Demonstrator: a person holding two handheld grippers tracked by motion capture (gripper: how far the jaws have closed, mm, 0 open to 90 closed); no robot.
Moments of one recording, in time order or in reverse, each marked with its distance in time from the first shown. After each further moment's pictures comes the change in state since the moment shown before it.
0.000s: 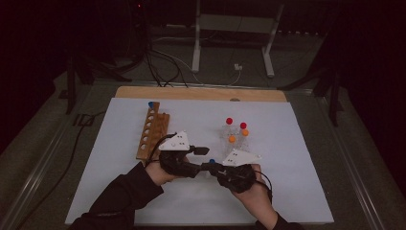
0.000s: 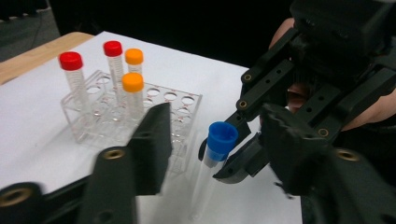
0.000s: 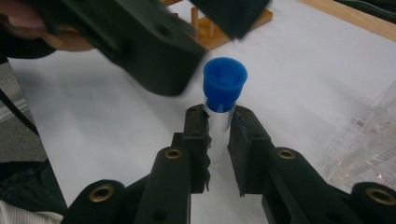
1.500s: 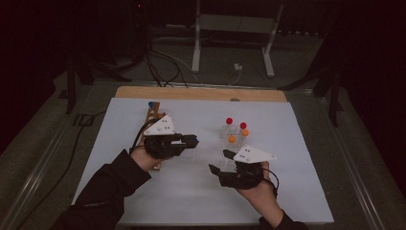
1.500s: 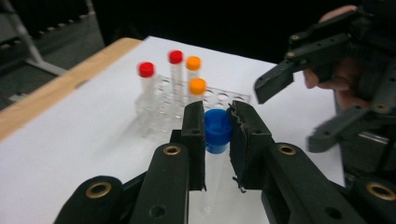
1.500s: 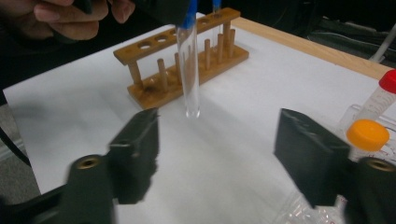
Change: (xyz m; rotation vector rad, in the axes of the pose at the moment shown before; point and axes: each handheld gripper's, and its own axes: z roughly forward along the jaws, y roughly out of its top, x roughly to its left) left arm 0.032 0.018 -0.046 0.010 0.148 0.038; right arm -0.010 0.003 -0.018 -0.155 -0.037 0.056
